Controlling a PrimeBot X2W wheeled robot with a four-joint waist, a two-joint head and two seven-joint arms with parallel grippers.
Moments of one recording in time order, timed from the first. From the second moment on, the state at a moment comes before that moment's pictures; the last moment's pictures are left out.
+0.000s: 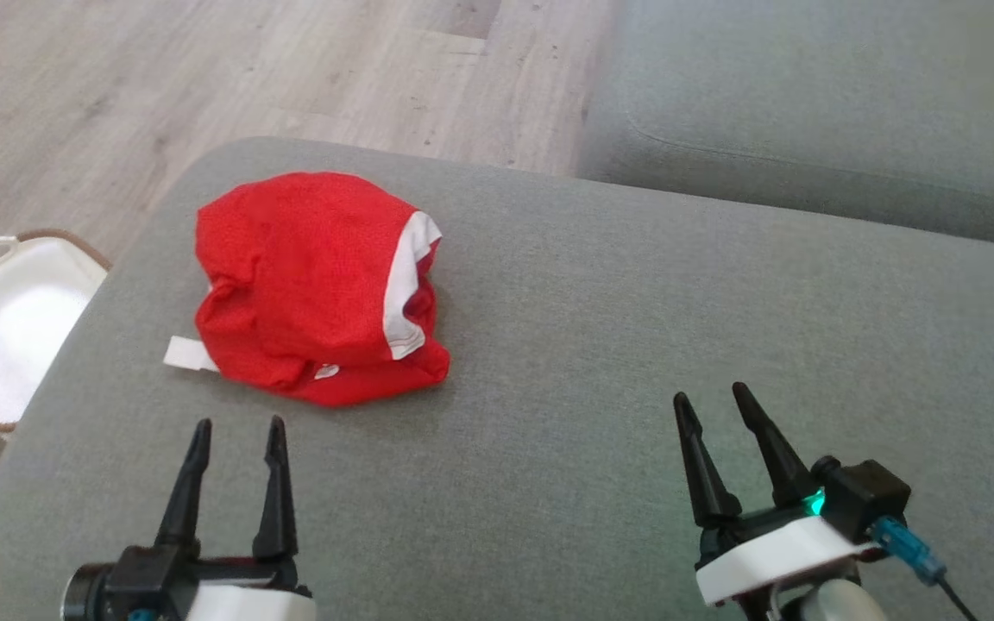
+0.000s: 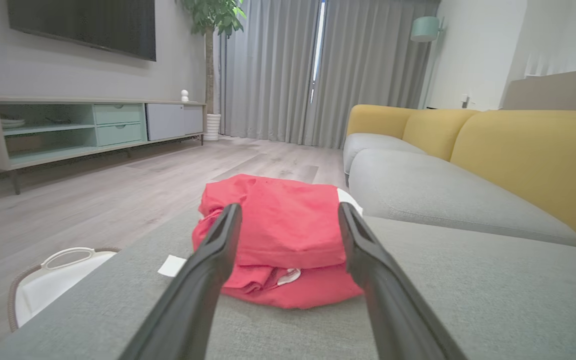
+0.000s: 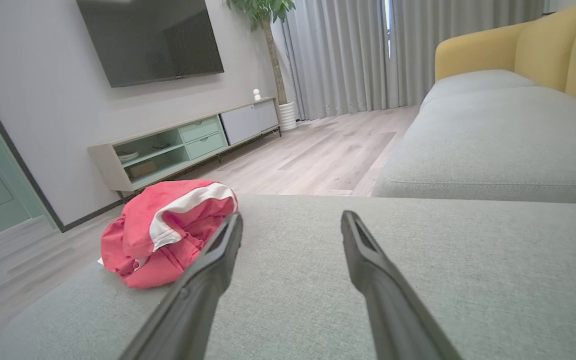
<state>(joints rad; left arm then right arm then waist) 0.09 0.05 -0.08 0.12 -0.14 -0.06 -0.25 0.00 -0.04 0.26 0.26 0.28 0.12 -0.25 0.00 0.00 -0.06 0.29</state>
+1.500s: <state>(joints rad) -0.77 0.41 -0.63 0.66 -0.43 -0.13 0.24 -0.18 -0.05 0.23 0.22 0.24 0.12 -0.25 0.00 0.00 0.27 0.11</state>
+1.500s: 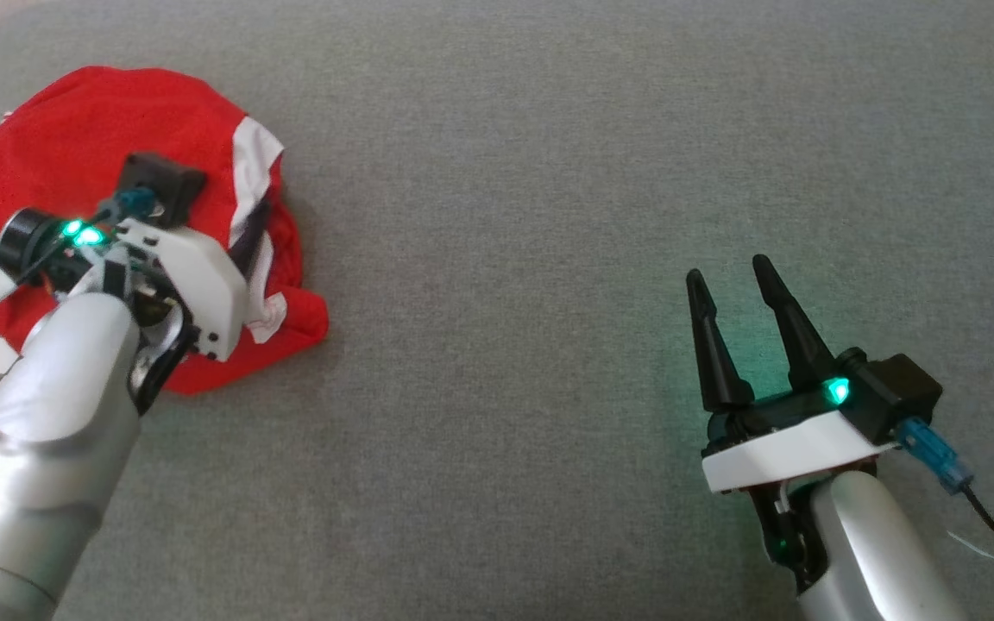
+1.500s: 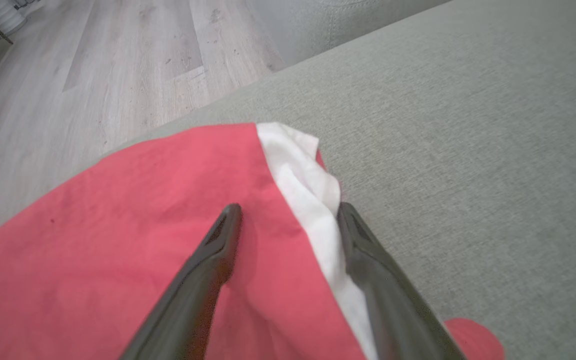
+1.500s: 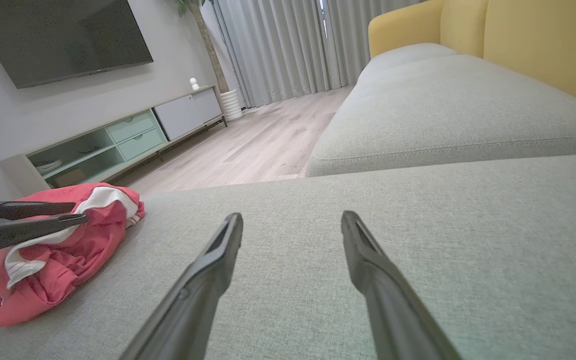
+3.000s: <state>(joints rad) -0.72 0.30 -0.59 0.09 -0.56 0.08 0.02 -0.18 -0.05 0.24 0.18 0.29 0.12 -0.25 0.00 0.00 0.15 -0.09</state>
